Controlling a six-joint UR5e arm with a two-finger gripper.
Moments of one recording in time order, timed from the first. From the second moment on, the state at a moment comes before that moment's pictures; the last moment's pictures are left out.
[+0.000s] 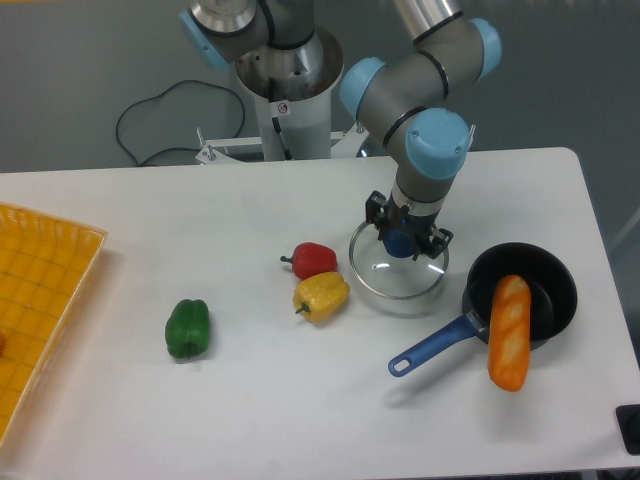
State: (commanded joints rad) arm 2.69 -1.83 -1.76 -1.22 1.55 1.21
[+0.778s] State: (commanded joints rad) arm 2.69 -1.85 -1.59 -1.38 1.55 1.21
